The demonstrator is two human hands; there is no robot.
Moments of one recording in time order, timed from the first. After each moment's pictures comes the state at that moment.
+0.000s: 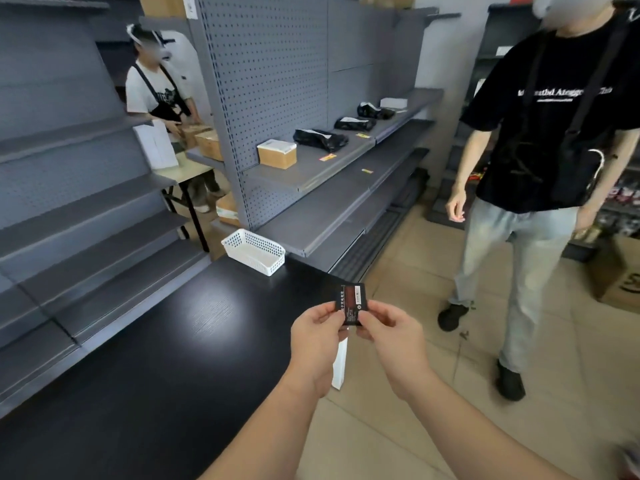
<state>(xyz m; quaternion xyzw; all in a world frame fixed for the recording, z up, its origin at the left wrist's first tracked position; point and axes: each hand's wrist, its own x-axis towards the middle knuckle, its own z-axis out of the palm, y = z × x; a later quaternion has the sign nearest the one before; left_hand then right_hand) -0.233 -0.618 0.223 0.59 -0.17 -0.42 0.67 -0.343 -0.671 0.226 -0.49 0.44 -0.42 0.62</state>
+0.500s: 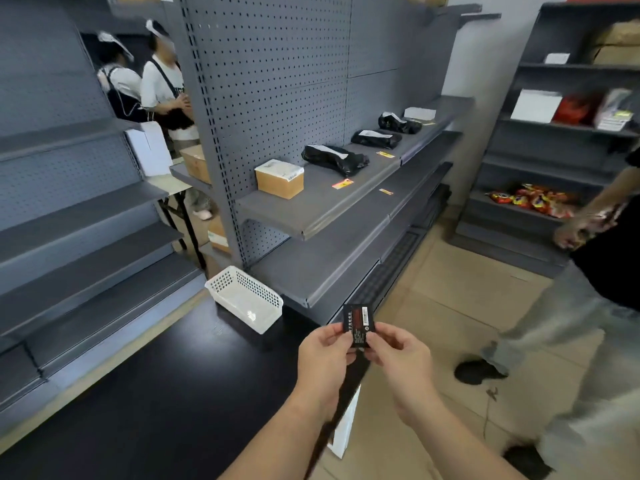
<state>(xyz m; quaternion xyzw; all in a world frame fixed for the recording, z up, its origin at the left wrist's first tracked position) -0.108 -0.840 0.196 0.60 -0.16 -0.43 0.66 -0.217 -0.901 0.198 -0.50 0.47 -0.39 0.61</state>
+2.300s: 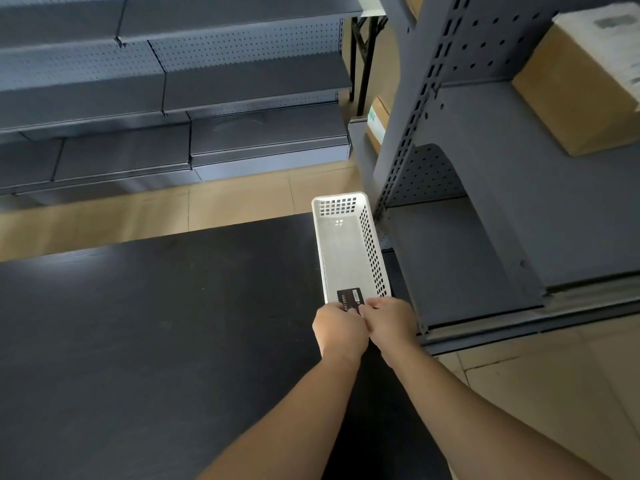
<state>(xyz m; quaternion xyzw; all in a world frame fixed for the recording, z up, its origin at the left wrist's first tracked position) 0.161 -1.000 -0.007 0.80 0.27 -0.24 0.48 0.152 -1.081 -0.023 -0.80 0.40 0.09 0.44</state>
